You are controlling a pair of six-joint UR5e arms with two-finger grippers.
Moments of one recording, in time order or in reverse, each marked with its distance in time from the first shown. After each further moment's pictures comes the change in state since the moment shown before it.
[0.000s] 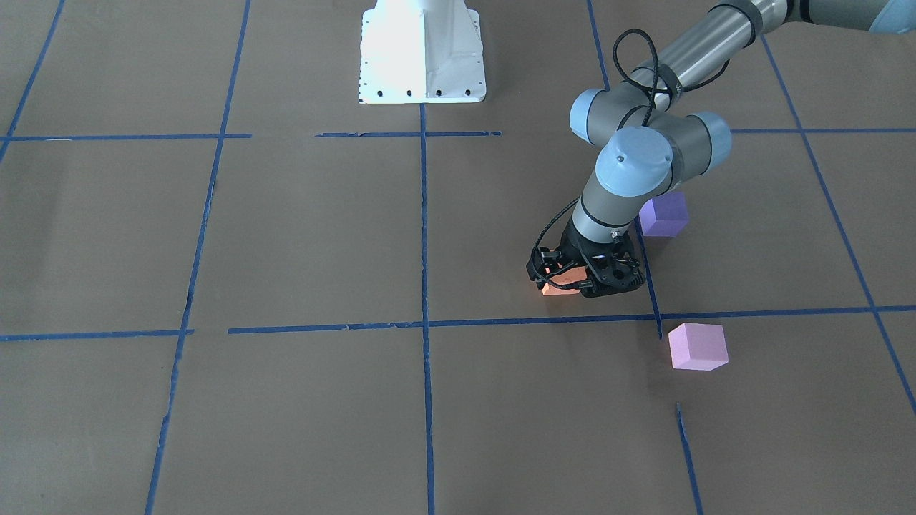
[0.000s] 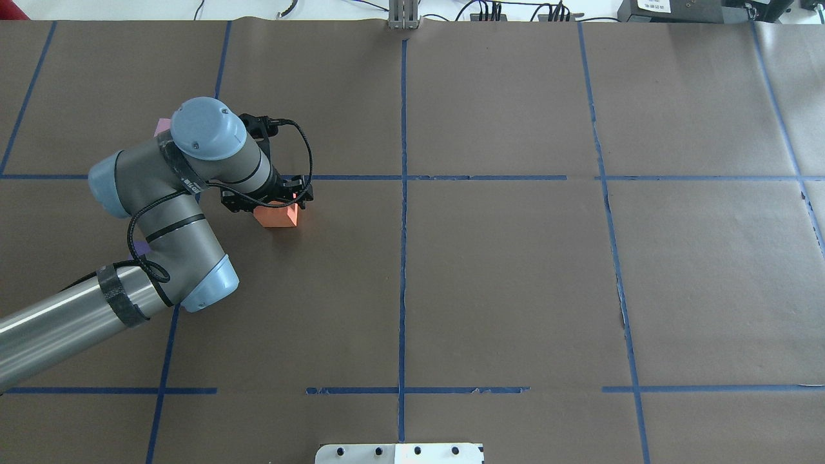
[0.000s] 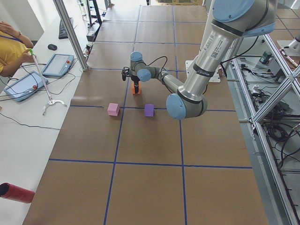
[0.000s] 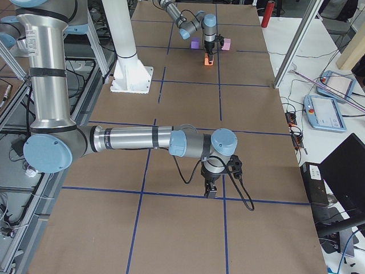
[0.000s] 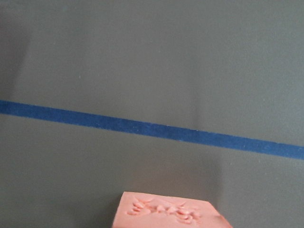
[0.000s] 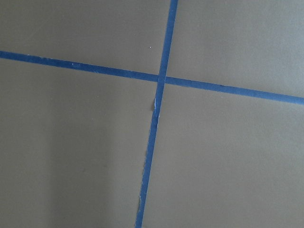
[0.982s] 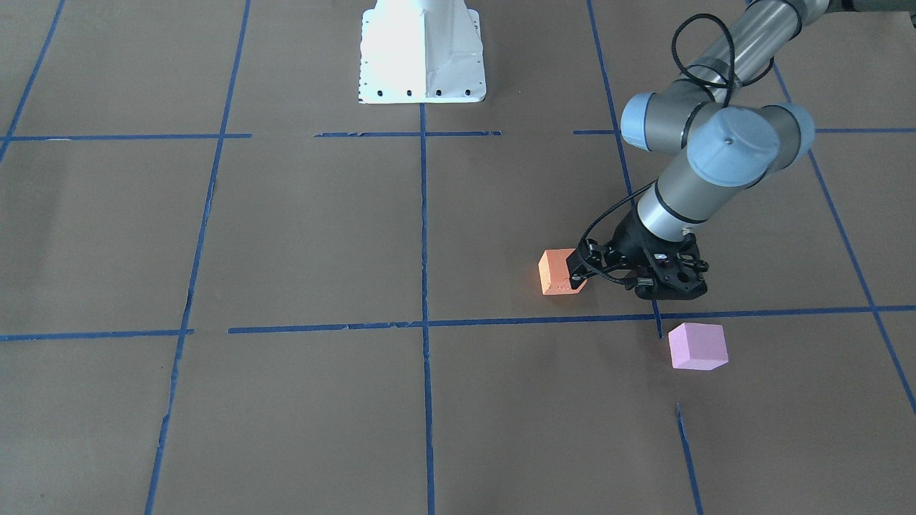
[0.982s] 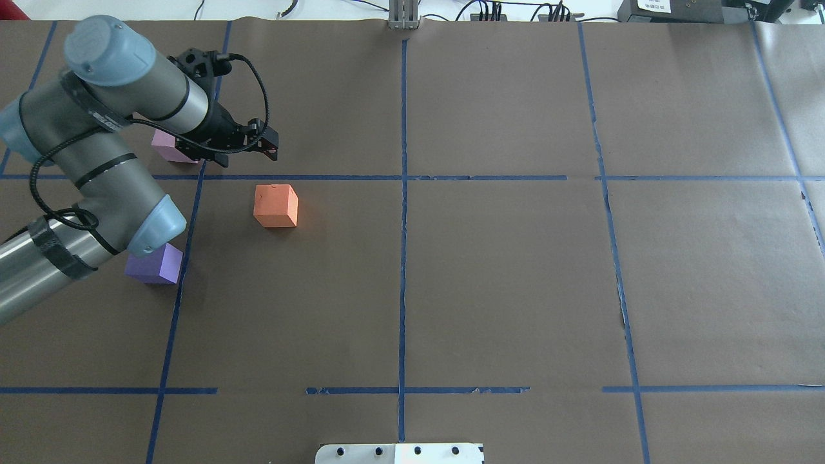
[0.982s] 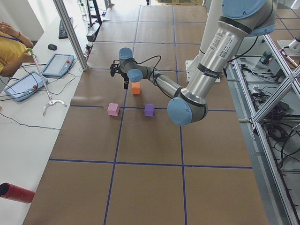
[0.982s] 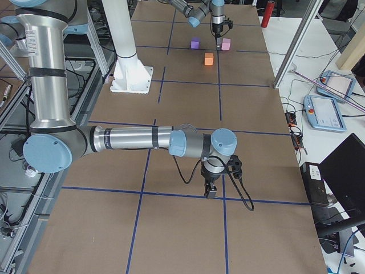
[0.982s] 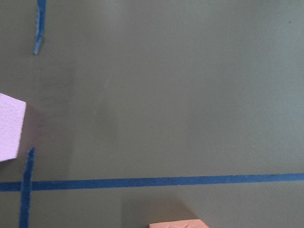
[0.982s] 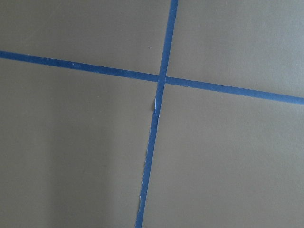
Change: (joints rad) left arm -0.150 0.035 -0.052 -0.098 -0.152 0.105; right arm 0.000 0.000 0.000 0.000 0.000 0.000
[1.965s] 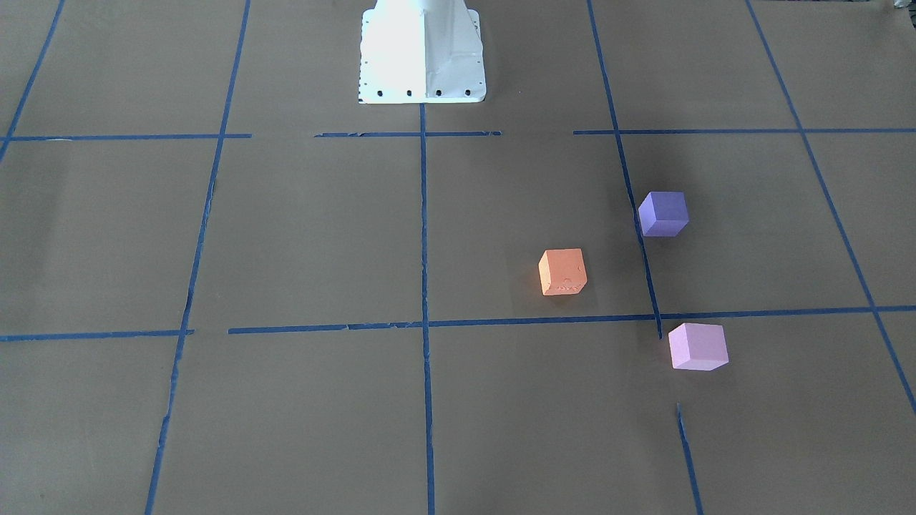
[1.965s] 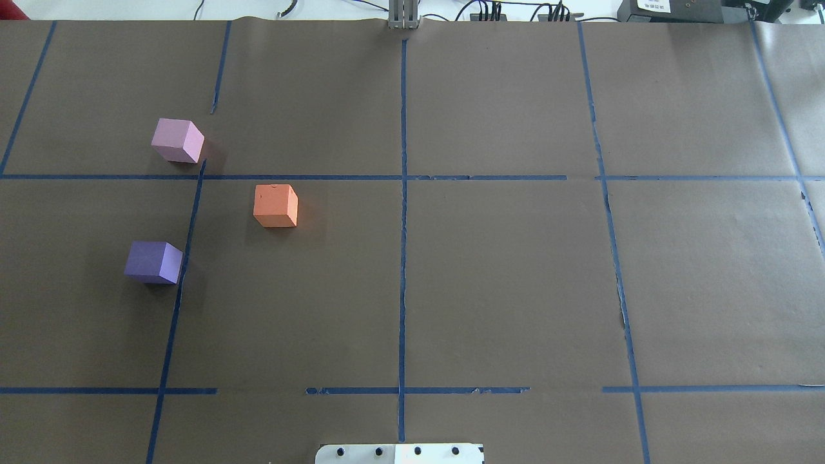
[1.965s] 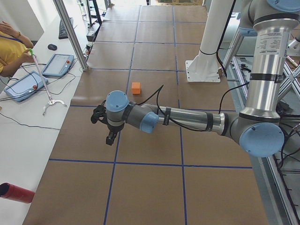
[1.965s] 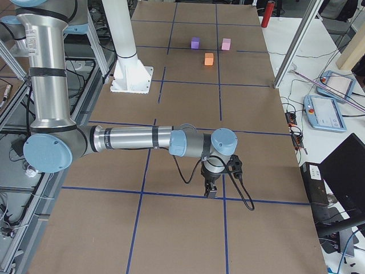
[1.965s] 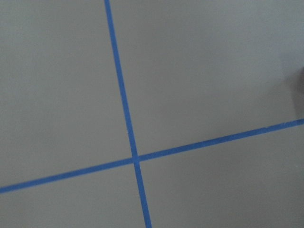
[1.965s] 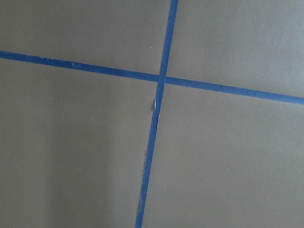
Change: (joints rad) left arm -0.618 0.456 -0.112 0.033 -0.301 0.953; right arm 0.000 0.000 0.000 0.000 0.000 0.000
